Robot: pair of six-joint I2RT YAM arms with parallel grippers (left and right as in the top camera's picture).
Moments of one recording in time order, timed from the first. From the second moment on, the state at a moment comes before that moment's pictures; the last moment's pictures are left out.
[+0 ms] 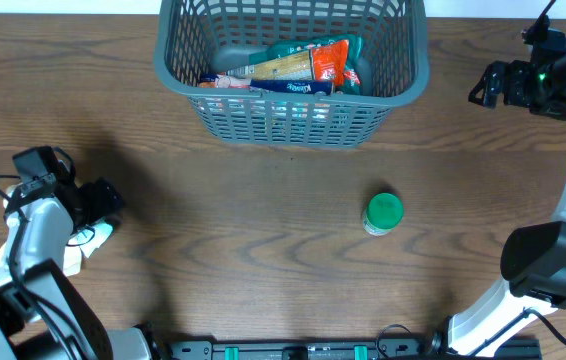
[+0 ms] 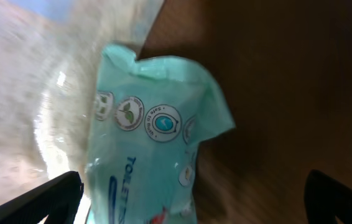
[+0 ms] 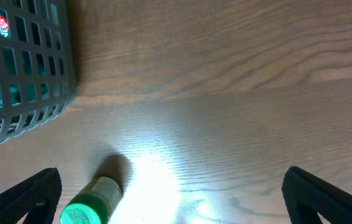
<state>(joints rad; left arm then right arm) 0.46 1.55 0.81 -0.52 0.00 -0.19 -0.29 1.92 2.11 -1.47 -0.14 -0.10</state>
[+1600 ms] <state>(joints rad) 0.27 1.43 1.42 -1.01 0.05 -0.11 -0.29 1.92 2.11 -1.47 -0.14 -0.11</state>
